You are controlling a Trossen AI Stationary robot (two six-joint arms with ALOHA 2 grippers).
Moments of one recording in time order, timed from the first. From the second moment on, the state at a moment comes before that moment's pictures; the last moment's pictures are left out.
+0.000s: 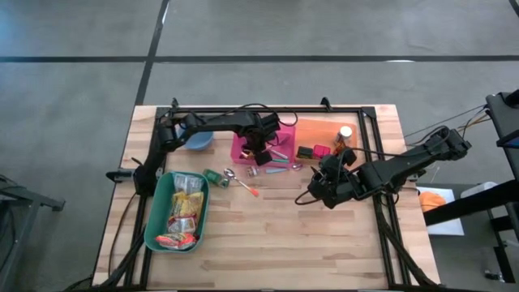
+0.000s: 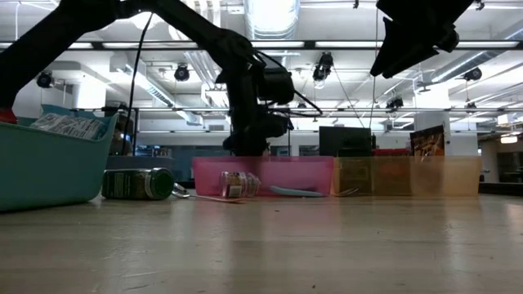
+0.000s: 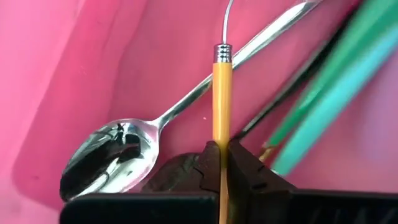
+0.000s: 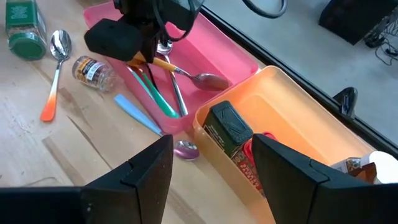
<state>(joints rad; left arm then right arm) 0.37 2.19 1.70 -0.89 0.00 -0.03 0.38 1.28 1.00 -0.95 0.88 0.97</state>
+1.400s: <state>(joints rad) 0.34 2.23 1.69 -0.80 0.01 0.12 0.38 1.28 1.00 -0.90 0.84 0.99</state>
